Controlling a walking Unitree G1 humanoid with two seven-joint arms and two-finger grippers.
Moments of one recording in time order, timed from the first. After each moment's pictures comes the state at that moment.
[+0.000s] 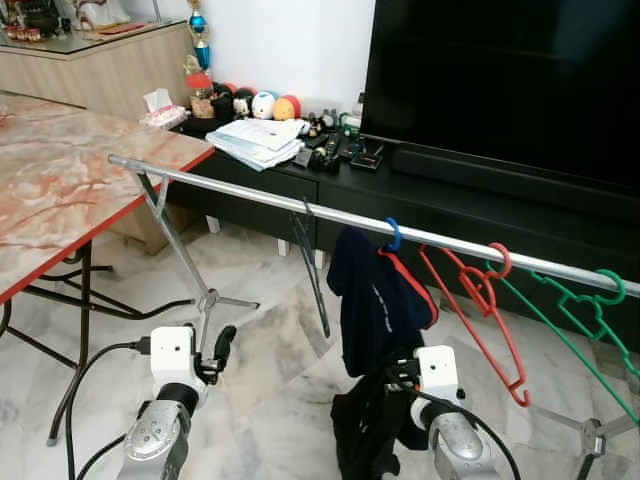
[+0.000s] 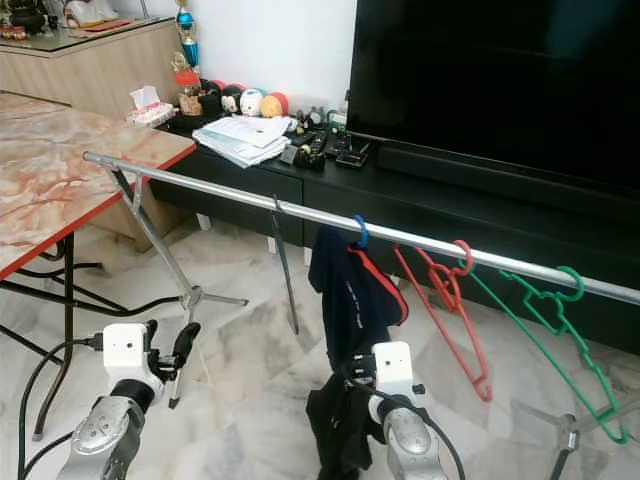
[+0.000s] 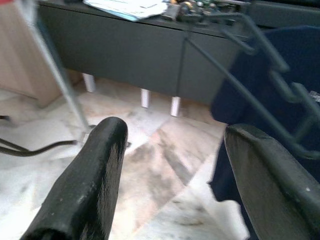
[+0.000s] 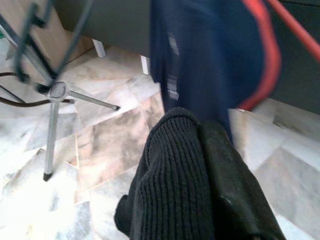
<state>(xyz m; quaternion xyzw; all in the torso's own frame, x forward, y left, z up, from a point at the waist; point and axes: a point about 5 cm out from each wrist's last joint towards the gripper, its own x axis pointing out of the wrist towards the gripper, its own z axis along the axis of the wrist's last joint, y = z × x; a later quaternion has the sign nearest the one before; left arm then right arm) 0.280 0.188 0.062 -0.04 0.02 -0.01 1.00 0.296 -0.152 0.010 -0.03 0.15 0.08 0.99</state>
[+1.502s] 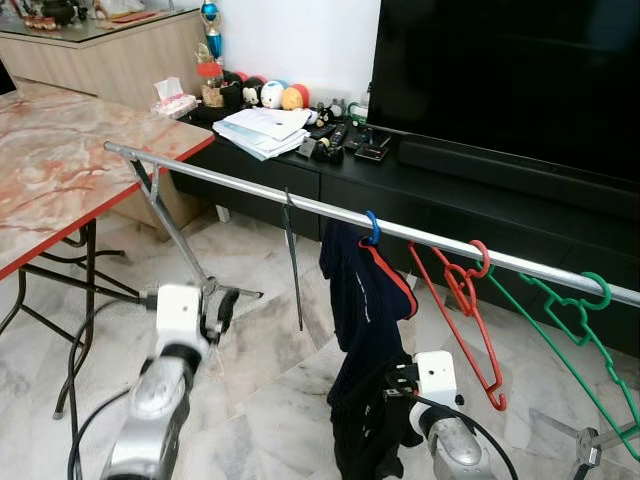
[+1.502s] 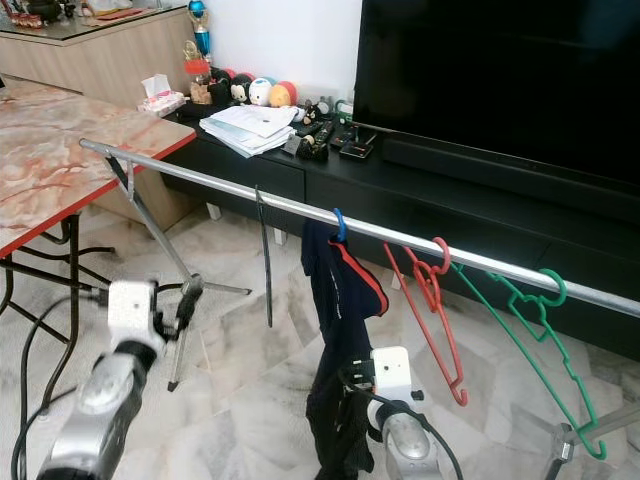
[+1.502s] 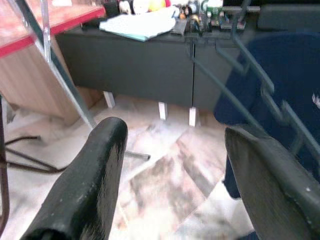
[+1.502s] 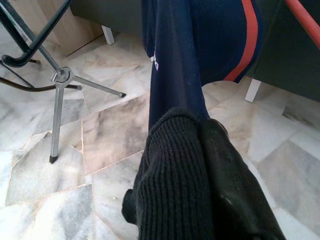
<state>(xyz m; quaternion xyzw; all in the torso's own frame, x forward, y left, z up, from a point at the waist) 0.291 0.190 0.087 0.02 -0.01 -0.01 1.00 0.291 -0.149 0.004 -0.02 0.16 0.08 0.98</state>
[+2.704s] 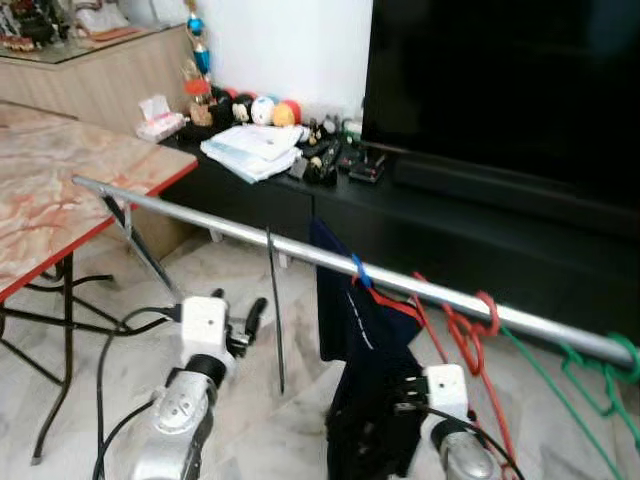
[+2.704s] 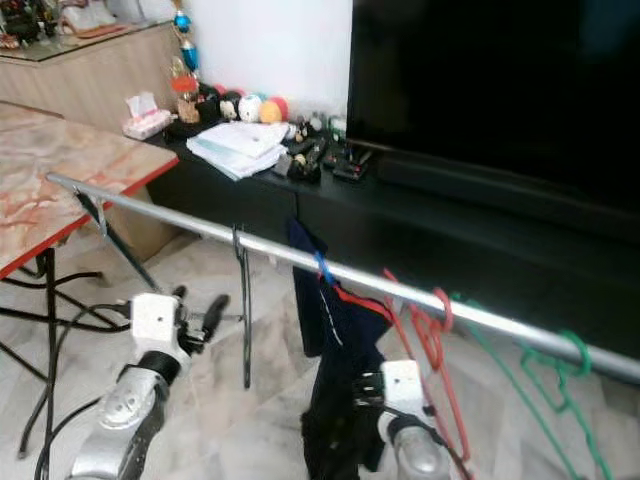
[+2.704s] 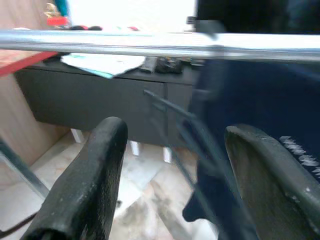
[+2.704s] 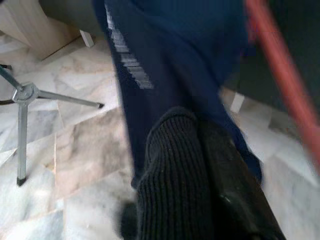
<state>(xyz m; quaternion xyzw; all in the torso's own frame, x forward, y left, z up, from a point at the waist) 0.295 0.166 0.103 0.01 -0.05 -0.05 1.00 0.283 -0.155 -0.005 -0.02 0.18 0.07 0.98</state>
